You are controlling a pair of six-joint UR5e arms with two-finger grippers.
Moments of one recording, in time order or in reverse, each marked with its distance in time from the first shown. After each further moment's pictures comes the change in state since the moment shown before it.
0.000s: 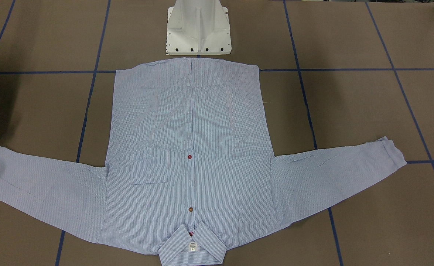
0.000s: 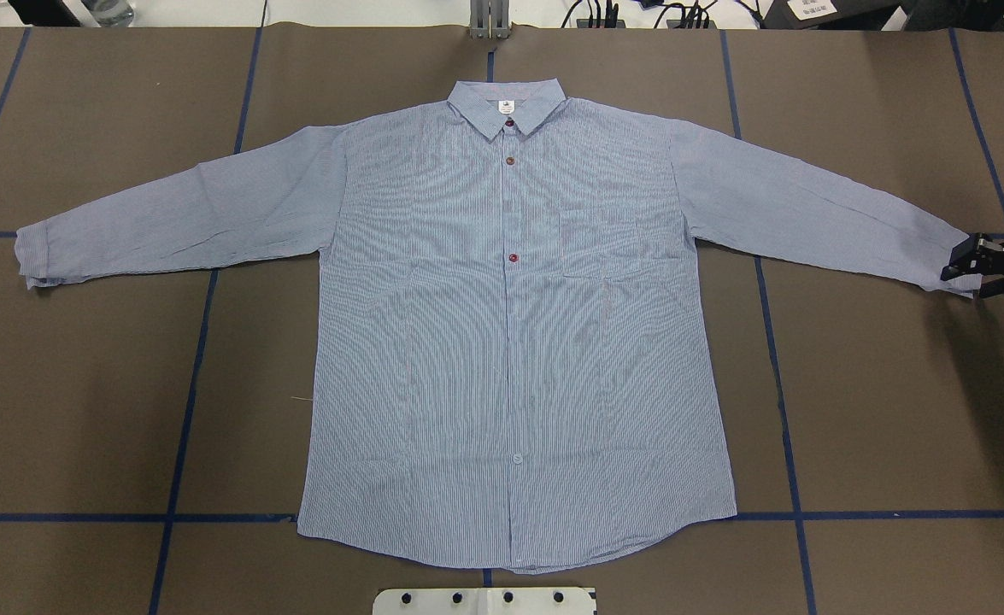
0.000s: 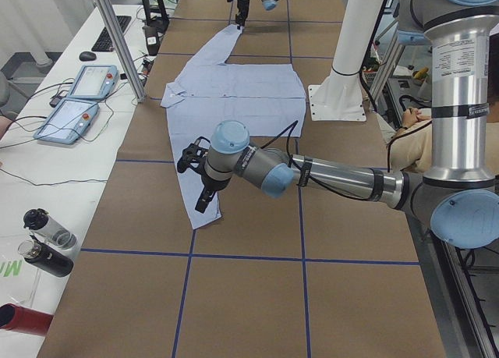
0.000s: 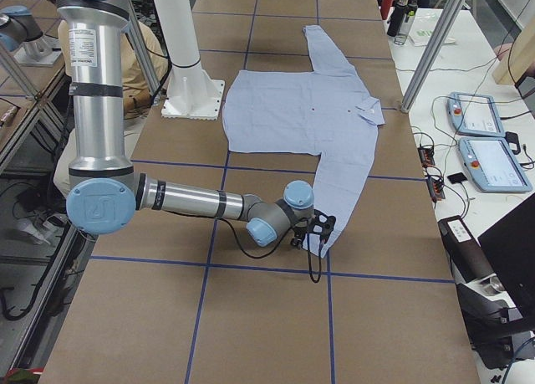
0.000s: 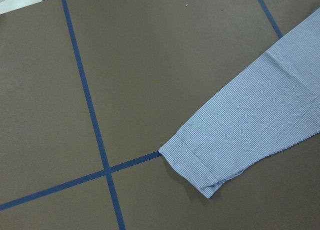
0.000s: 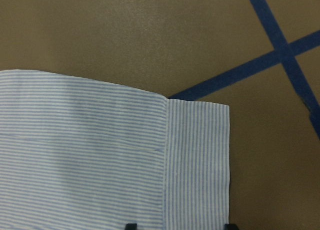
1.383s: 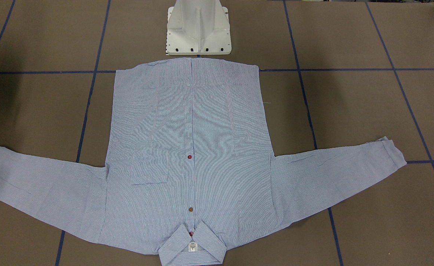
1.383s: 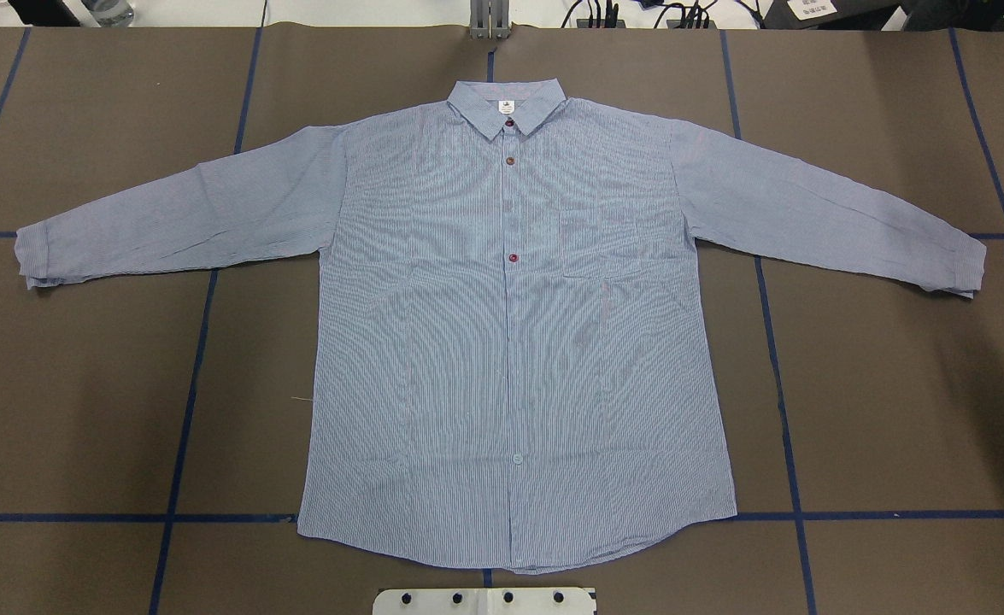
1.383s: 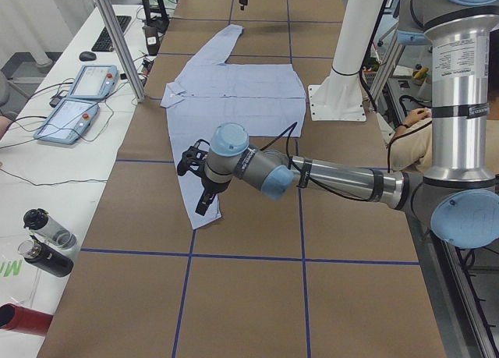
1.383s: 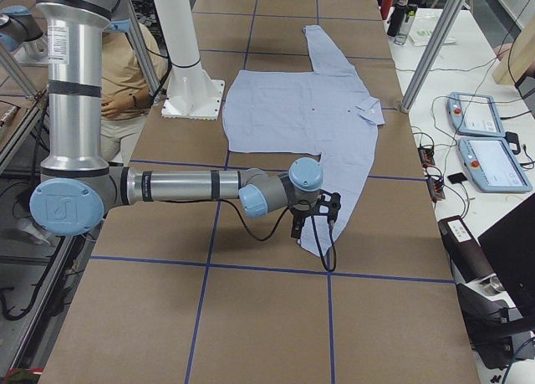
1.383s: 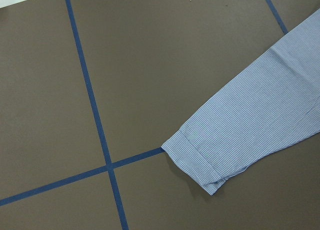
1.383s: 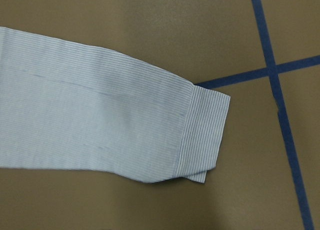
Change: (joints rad) left arm 0.000 0.001 0.010 0.000 0.000 0.000; right arm 0.150 -0.052 0.249 -0.338 0.154 -0.361
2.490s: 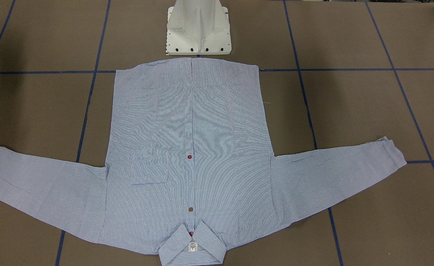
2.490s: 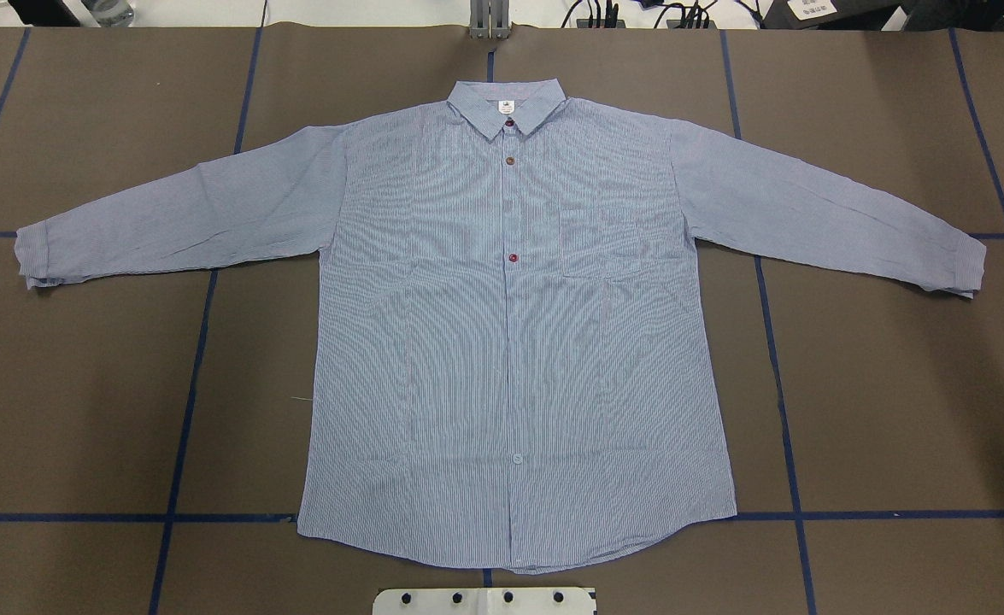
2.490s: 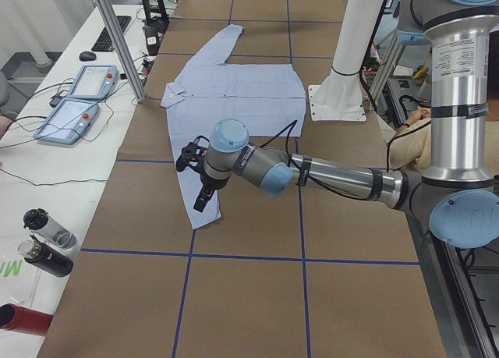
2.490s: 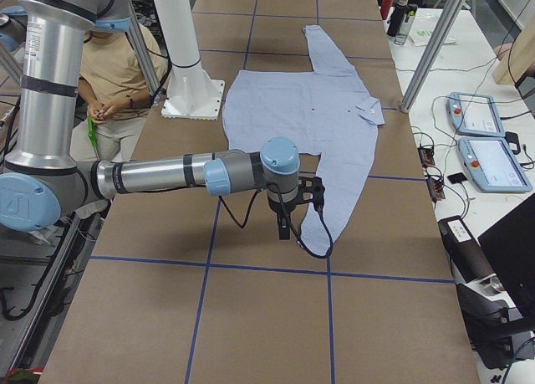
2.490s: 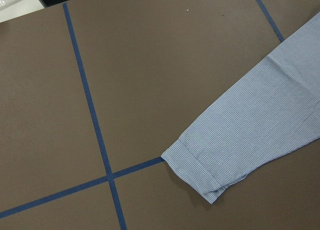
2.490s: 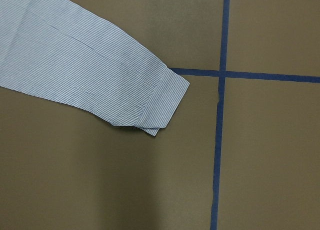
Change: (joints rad) left arm -0.002 -0.003 -0.017 0.004 0.001 0.000; right arm 0.182 -0.133 0.302 -0.402 -0.014 -0.595
